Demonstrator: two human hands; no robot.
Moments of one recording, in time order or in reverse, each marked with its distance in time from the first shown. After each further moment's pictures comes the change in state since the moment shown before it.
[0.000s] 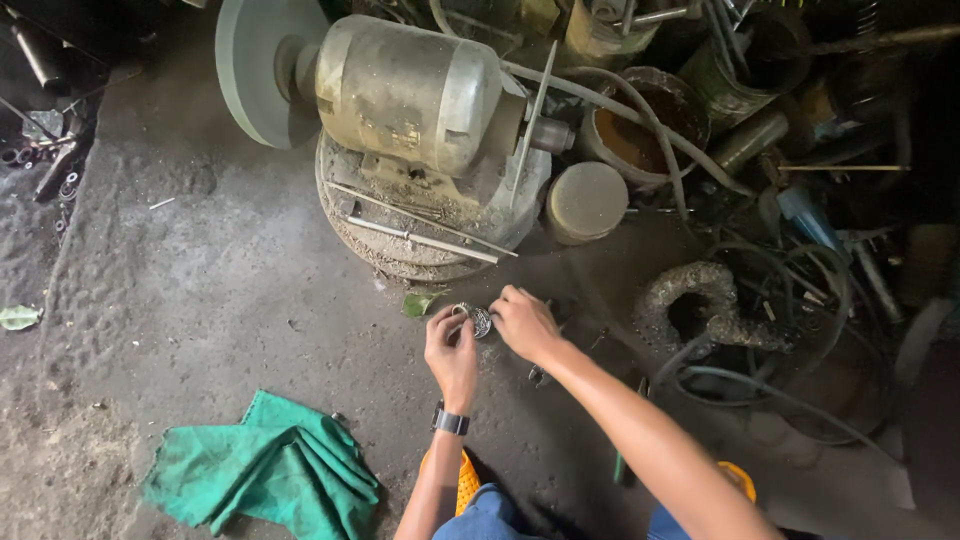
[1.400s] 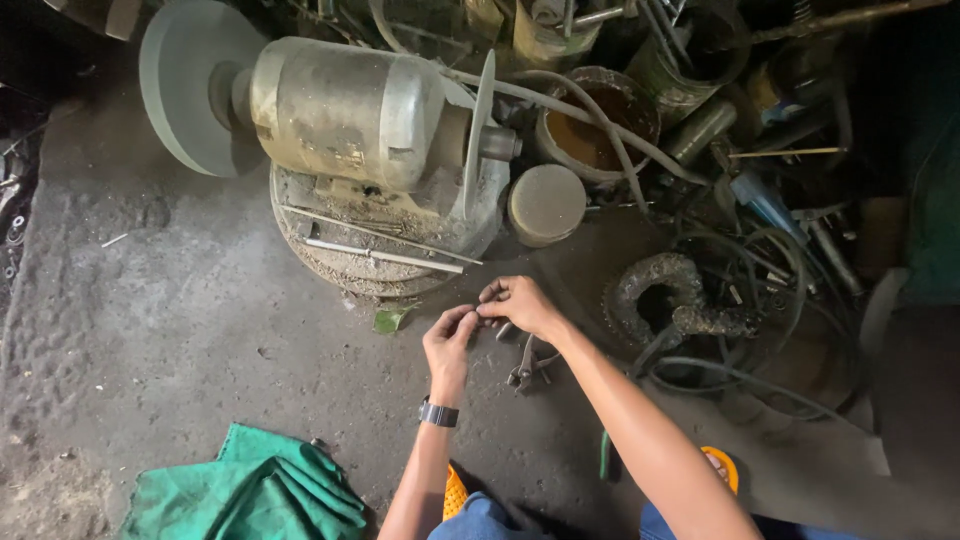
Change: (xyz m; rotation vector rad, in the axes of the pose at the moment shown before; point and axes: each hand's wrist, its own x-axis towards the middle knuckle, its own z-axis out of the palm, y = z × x) left_hand 0.016 -0.041 0.046 -0.294 -0.345 -0.253; right_hand 0.018 0.078 -0.012 1.165 -0.155 0.370
